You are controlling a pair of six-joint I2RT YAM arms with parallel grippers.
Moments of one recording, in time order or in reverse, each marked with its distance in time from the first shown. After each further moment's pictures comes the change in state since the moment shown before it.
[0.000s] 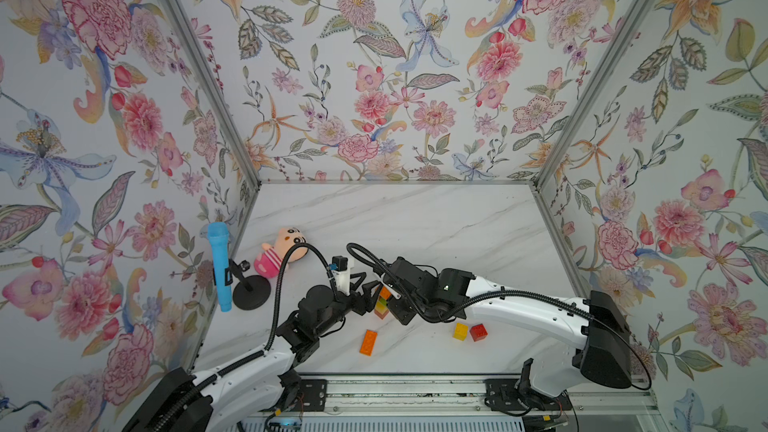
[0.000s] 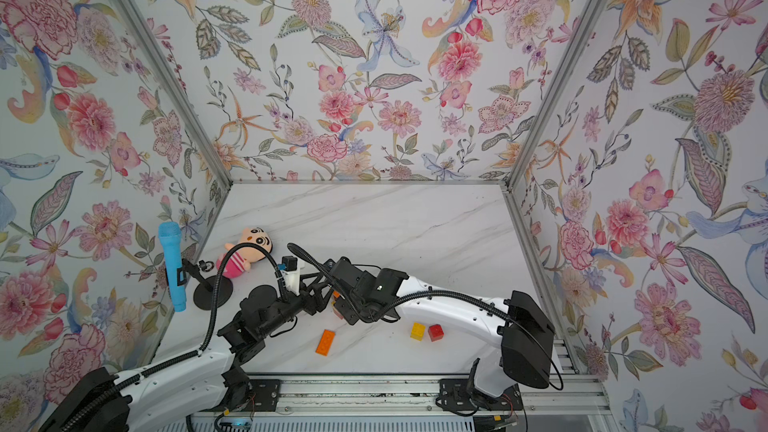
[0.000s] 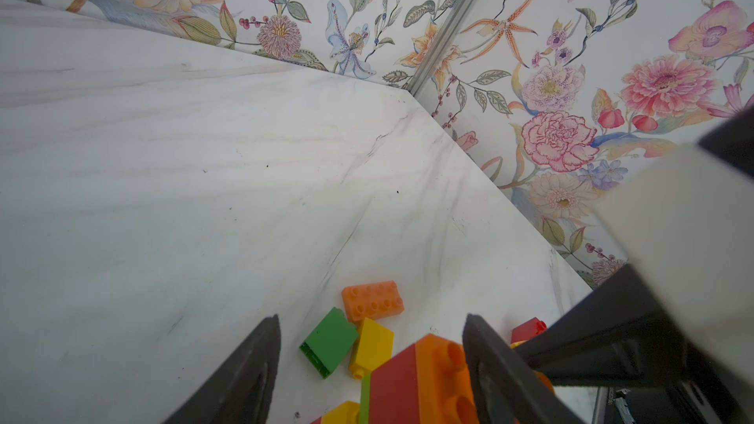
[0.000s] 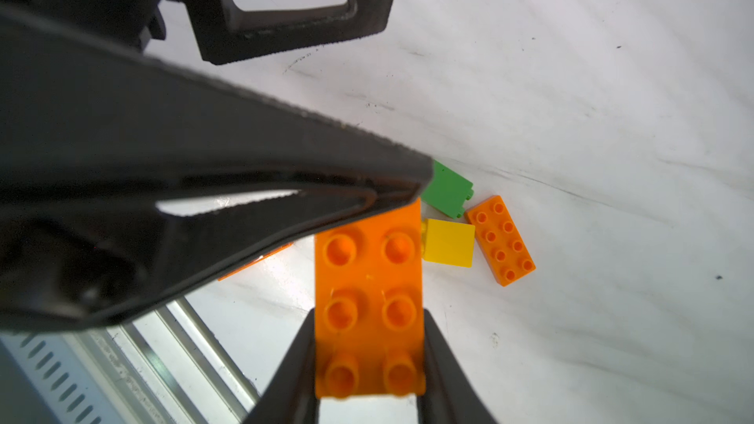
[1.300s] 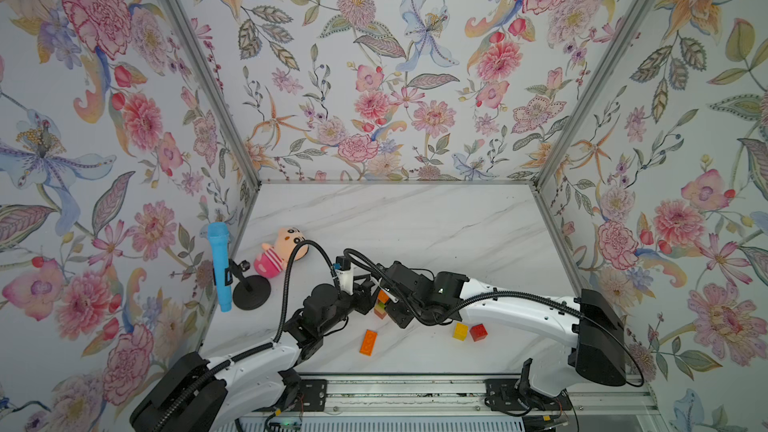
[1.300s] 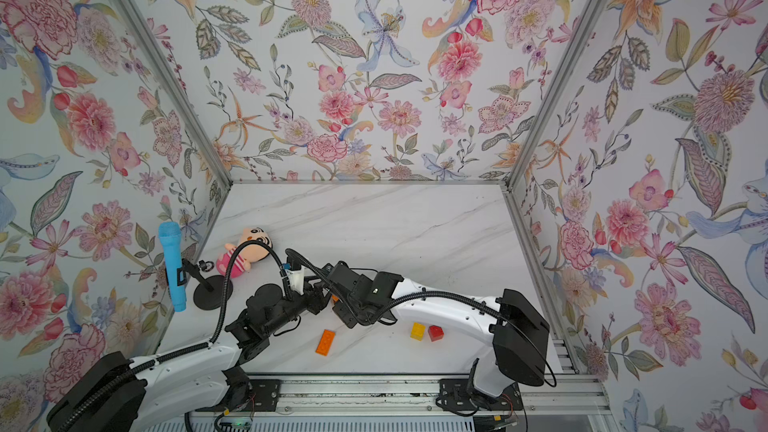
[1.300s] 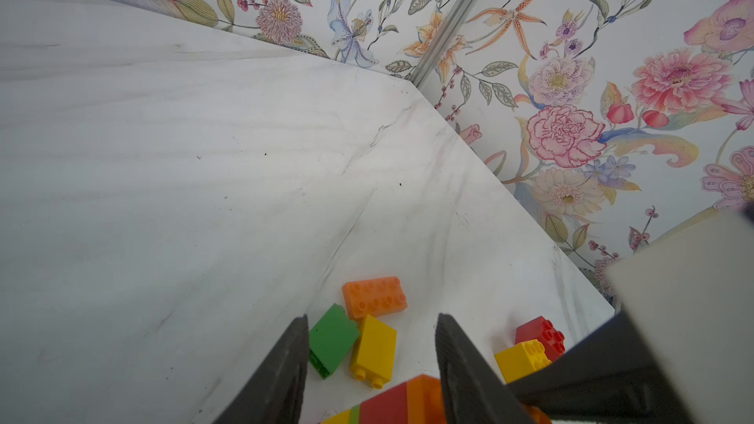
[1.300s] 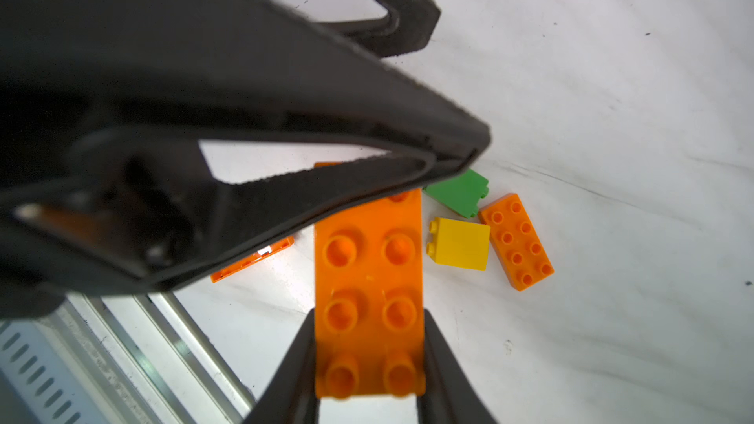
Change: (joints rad) left arm -0.006 0.096 -0.002 0.077 0.003 -0.018; right arm 0.011 0.030 -0.012 0.028 0.003 0.003
